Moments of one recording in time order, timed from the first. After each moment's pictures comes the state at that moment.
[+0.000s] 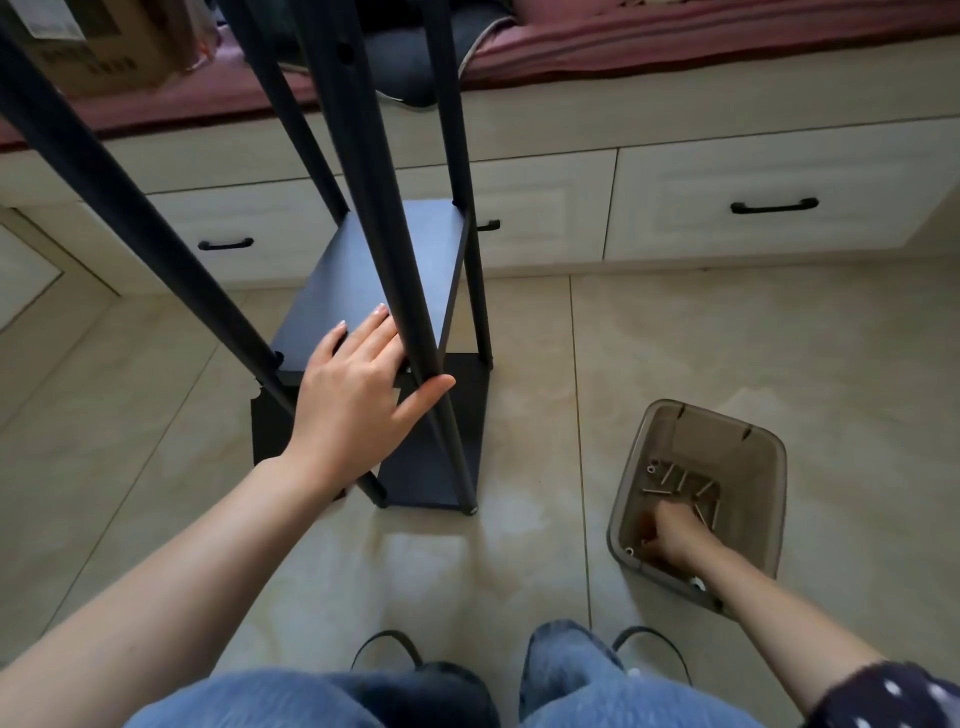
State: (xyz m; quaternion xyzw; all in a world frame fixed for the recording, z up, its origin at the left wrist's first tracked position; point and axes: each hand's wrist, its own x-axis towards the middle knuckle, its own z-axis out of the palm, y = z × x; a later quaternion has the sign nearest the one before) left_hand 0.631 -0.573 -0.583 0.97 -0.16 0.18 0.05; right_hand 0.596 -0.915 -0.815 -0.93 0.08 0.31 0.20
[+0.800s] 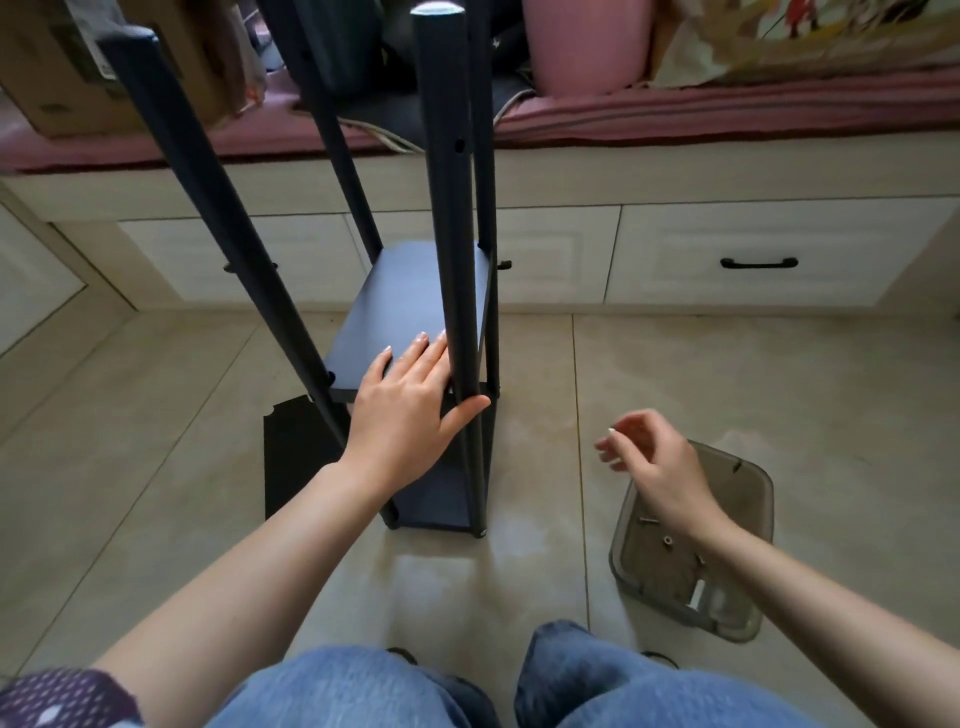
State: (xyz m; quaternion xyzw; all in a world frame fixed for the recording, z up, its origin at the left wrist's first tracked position) left_hand 0.625 -0.582 -0.573 0.99 -0.13 0.10 0.03; right_hand 0.600 -0.858 -0.645 -0.83 0.00 -0.03 0.55
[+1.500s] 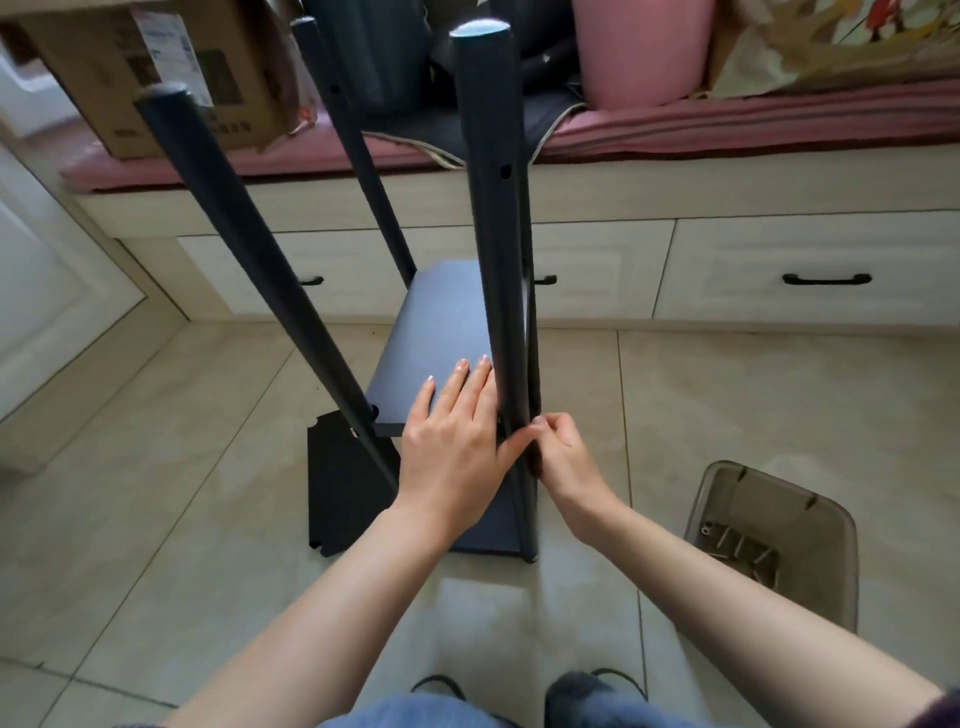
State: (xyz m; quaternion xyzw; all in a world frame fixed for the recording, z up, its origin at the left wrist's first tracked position) left_hand 0.614 -0.581 -0.575 0.99 -0.09 0.12 0.01; right_hand 0.646 -0.707 -0.642 -0.70 0.07 0.12 0.70
